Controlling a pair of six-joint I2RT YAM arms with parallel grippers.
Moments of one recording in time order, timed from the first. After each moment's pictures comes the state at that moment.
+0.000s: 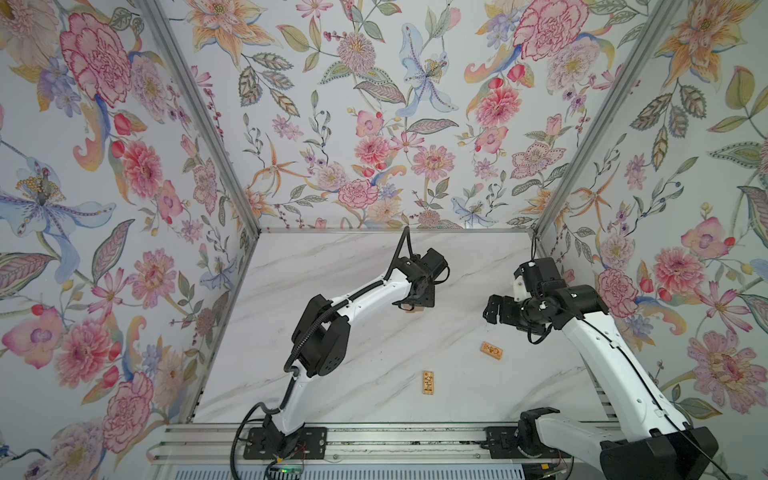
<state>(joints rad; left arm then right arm) -0.83 2.17 1.96 -1.00 -0.22 -0.69 0.18 1.15 1.18 -1.16 -0.10 0.36</state>
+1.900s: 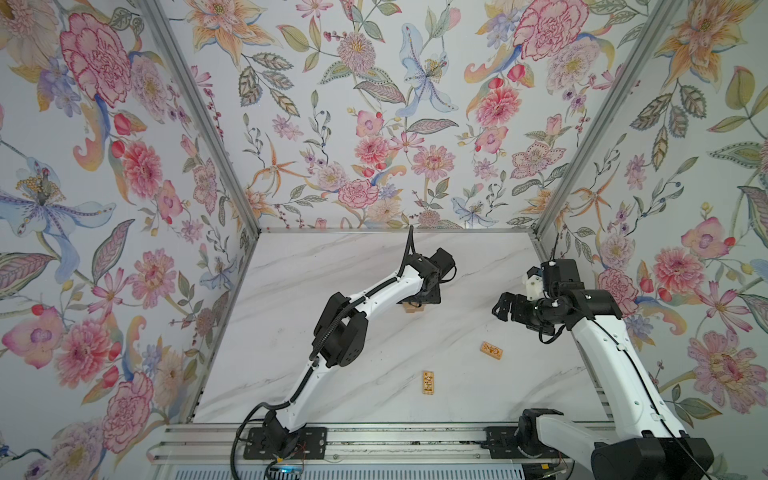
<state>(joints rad) -0.83 2.36 2.18 -1.13 -0.27 -0.79 0.04 1.13 1.15 -1.13 -0.20 0.27</state>
